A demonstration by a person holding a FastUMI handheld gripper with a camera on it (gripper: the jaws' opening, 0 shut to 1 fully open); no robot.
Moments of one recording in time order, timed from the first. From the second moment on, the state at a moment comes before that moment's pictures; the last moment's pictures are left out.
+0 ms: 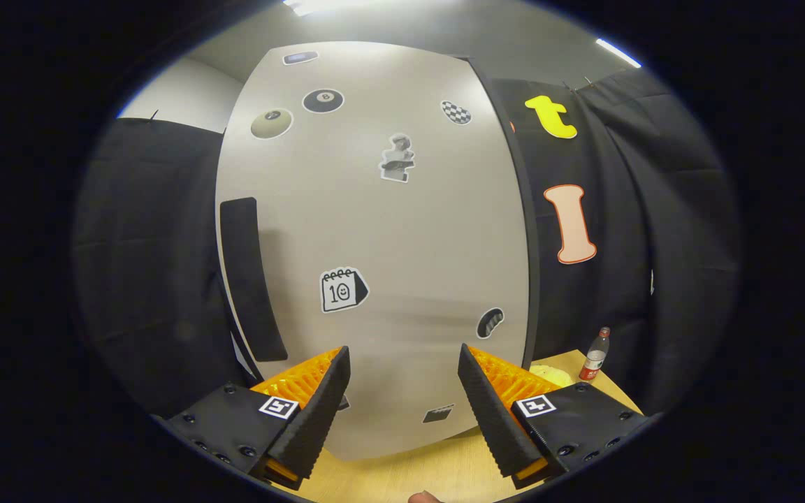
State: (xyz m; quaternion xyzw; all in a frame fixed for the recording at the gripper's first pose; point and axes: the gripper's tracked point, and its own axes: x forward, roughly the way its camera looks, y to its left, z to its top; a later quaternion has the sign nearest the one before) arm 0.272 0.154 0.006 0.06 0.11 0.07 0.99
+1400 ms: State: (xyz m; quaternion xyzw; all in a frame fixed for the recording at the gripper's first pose) arm 0.148 0.054 0.019 0.04 0.08 0.05 0.99
